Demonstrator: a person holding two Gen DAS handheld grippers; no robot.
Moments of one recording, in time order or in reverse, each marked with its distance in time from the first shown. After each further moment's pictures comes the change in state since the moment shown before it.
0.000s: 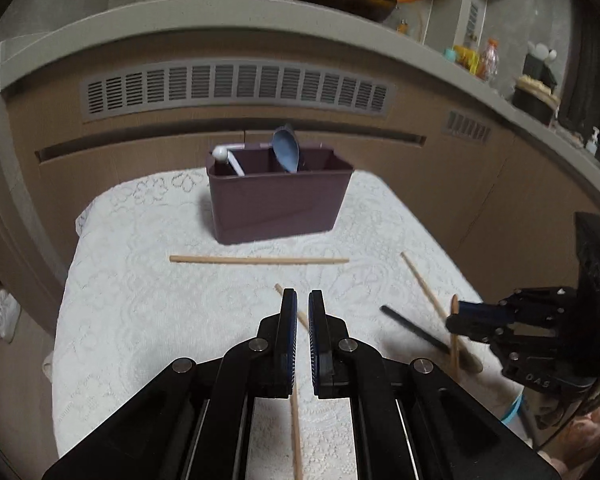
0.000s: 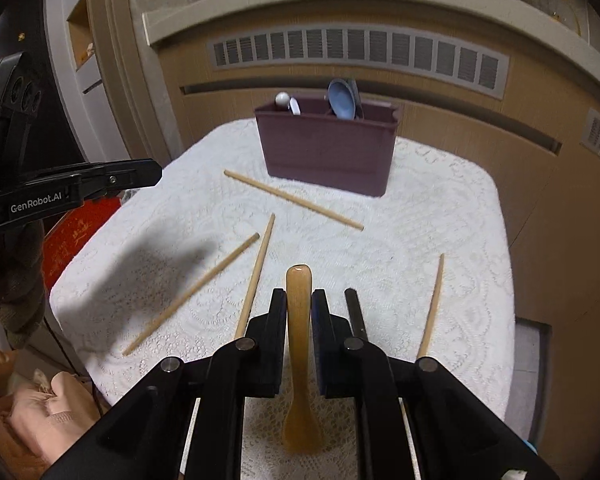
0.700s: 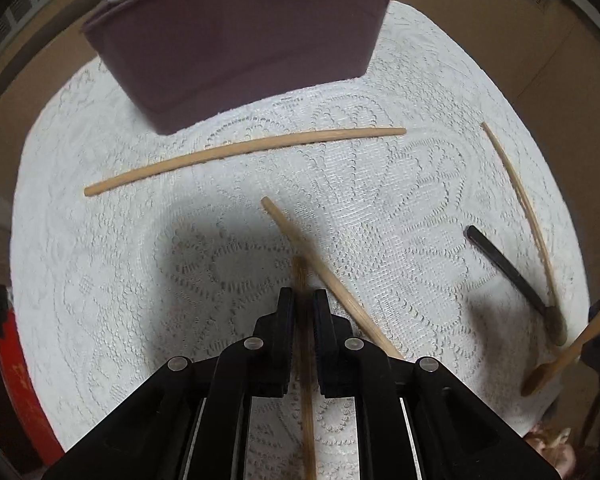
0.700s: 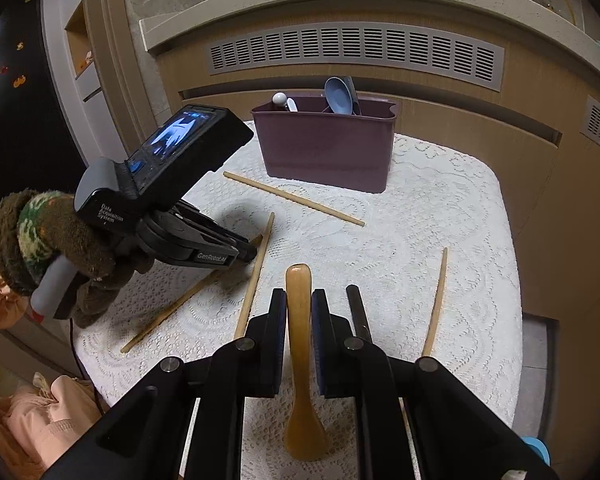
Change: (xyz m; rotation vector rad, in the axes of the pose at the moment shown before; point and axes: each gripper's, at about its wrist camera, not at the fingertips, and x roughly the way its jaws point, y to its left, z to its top) left arm 0.164 -0.008 0.004 0.066 0.560 0.085; right arm 0.007 -0.005 -0.007 0.037 -0.013 0.028
